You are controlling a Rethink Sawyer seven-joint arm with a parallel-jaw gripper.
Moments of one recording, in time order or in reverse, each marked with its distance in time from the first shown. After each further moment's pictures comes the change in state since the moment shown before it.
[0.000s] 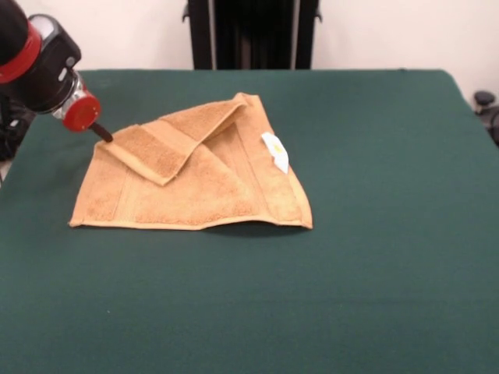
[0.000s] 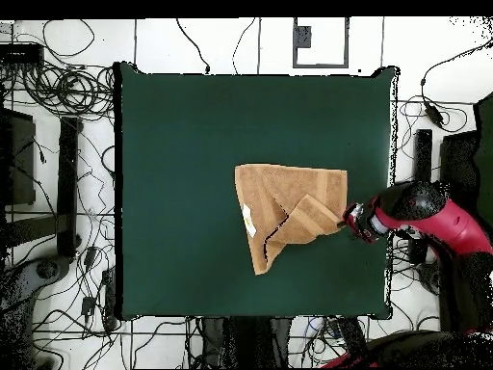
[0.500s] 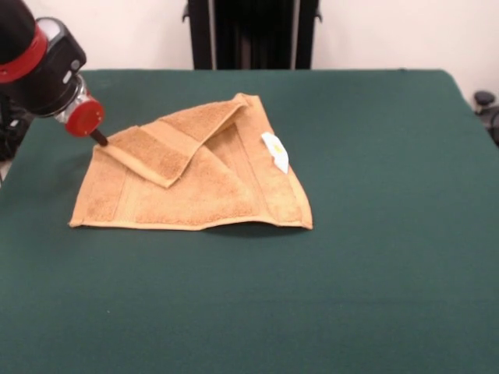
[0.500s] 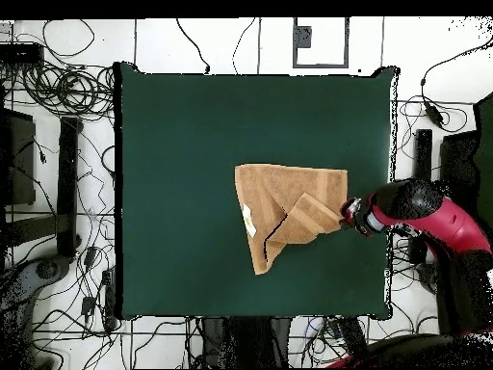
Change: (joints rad) arm 0.000 -0.021 0.024 0.023 -0.003 -0.063 0.000
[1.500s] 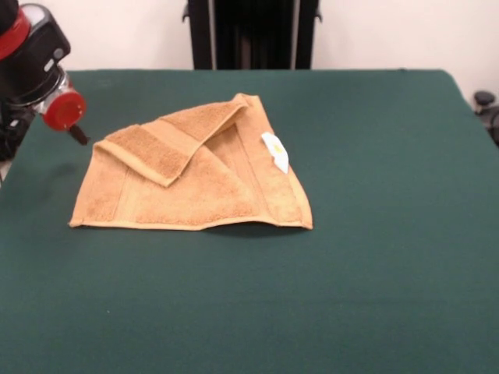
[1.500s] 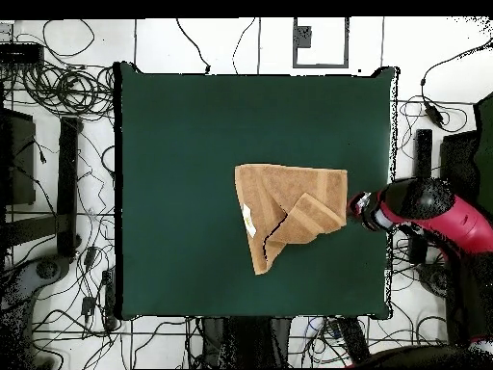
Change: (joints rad) arm -0.004 -0.044 0.003 0.007 0.000 -0.051 0.000
